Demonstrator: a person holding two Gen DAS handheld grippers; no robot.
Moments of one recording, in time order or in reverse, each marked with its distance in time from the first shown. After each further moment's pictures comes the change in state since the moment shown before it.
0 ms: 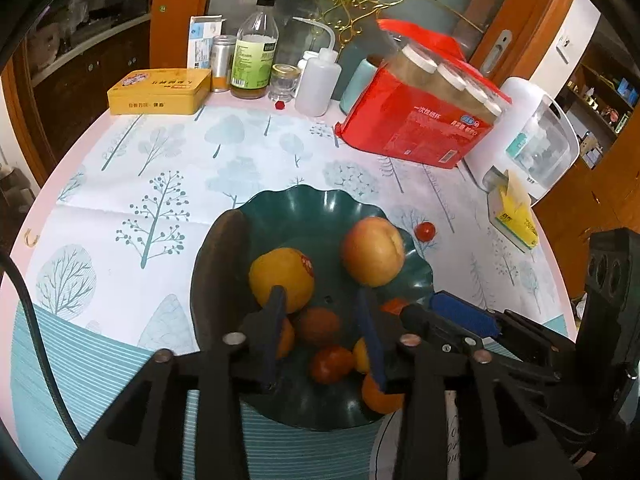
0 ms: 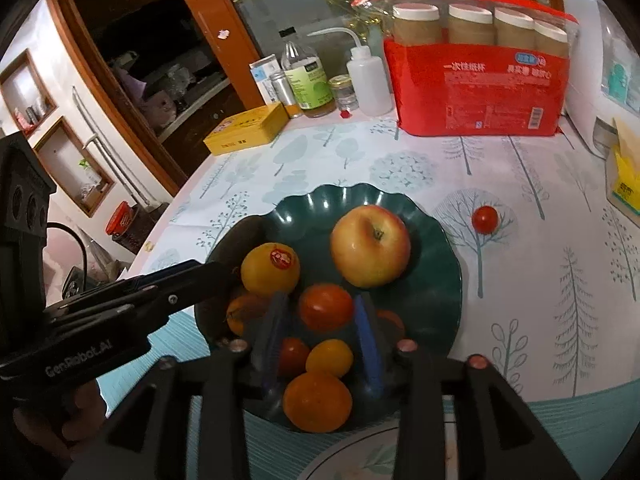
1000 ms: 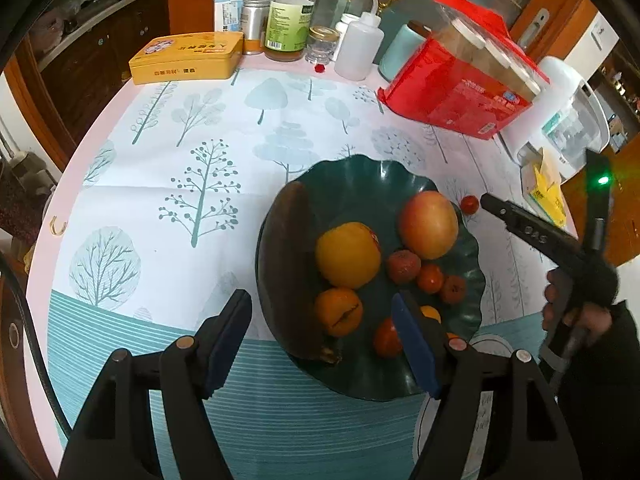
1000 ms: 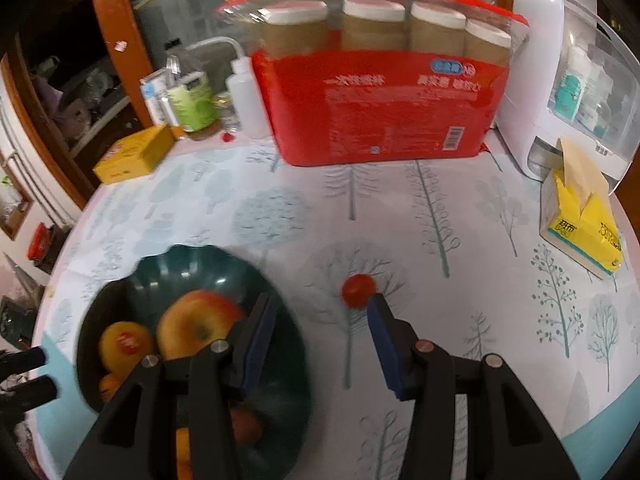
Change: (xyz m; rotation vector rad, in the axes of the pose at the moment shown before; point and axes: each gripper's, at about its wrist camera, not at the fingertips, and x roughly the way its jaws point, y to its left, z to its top) left arm 0.001 0.042 0.014 -0.020 0.159 0.070; right arm 0.033 -0.082 0.064 0.046 -0.002 -0.314
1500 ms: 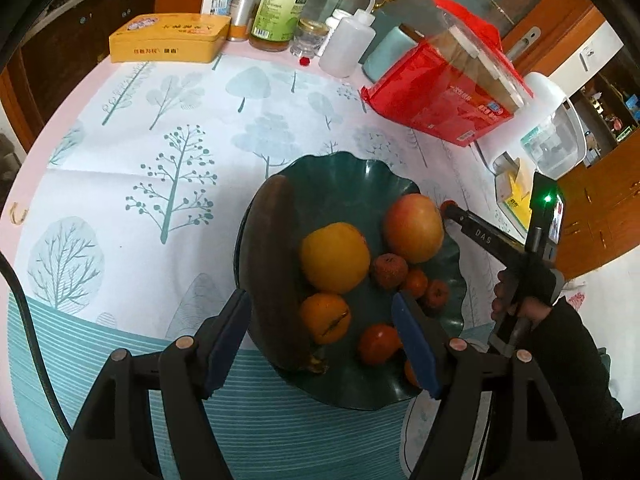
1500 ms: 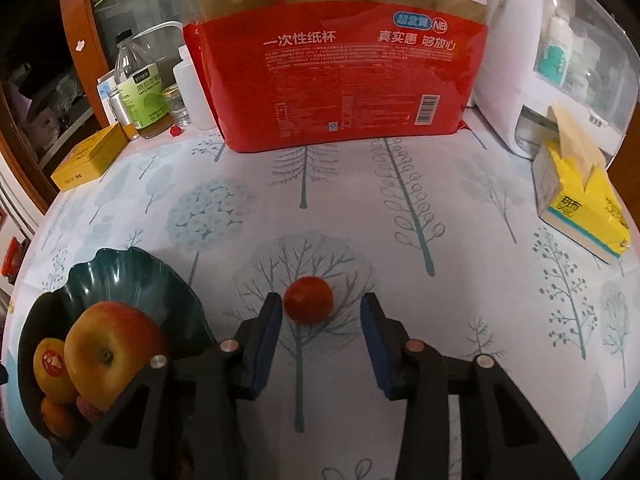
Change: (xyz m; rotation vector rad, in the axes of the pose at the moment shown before) left arm 0.023 0.017 -0.002 -0.037 0.017 -0.145; right arm 0.046 -0.022 -0.010 0.043 -0.024 -0.075
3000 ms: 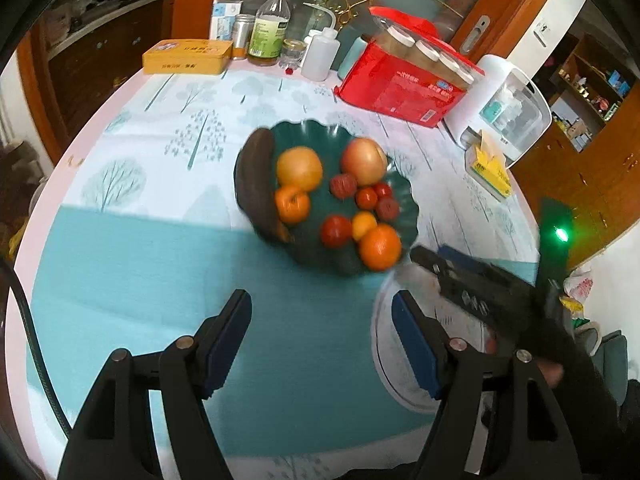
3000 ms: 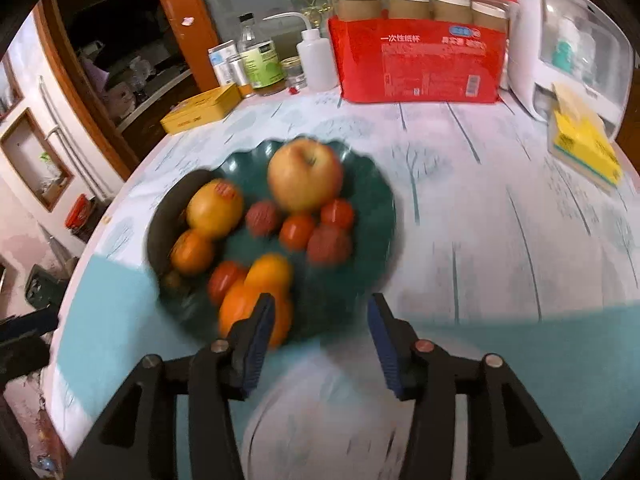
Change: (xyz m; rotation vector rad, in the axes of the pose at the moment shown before) left arm -0.094 -0.051 -0.137 0.046 -0.106 0.058; right arm -0.133 0.050 -0.128 -0.065 0.033 0.225
